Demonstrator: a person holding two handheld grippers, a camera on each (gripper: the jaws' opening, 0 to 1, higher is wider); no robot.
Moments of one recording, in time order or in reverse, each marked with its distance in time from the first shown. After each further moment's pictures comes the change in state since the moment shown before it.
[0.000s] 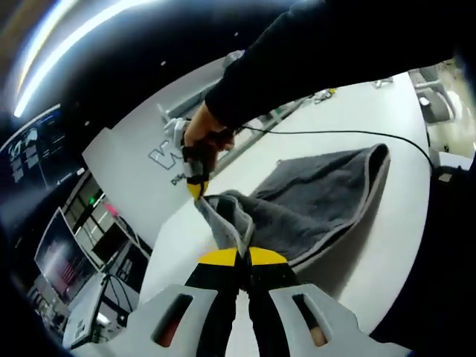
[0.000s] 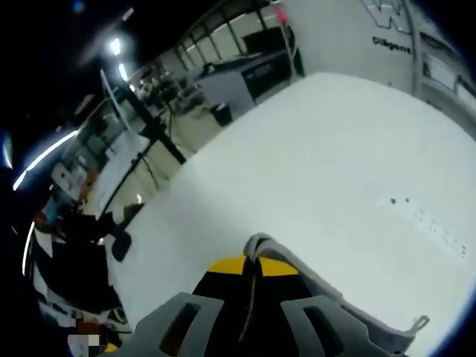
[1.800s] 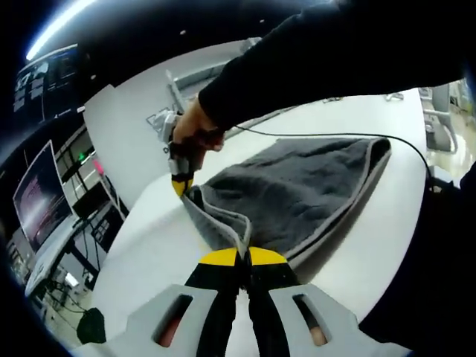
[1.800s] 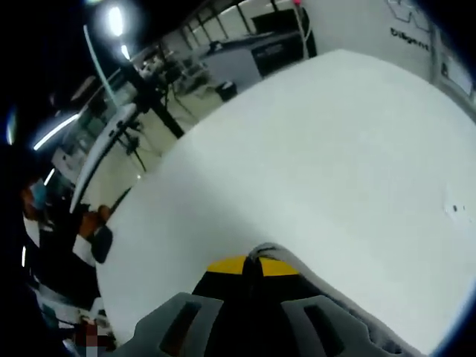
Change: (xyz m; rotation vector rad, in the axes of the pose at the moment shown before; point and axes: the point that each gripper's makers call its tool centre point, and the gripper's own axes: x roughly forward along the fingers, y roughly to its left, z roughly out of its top) left arm -0.014 -0.009 -0.078 -0.211 0.089 -0.071; right arm 0.108 0.041 -0.022 -0.058 0.106 -0.010
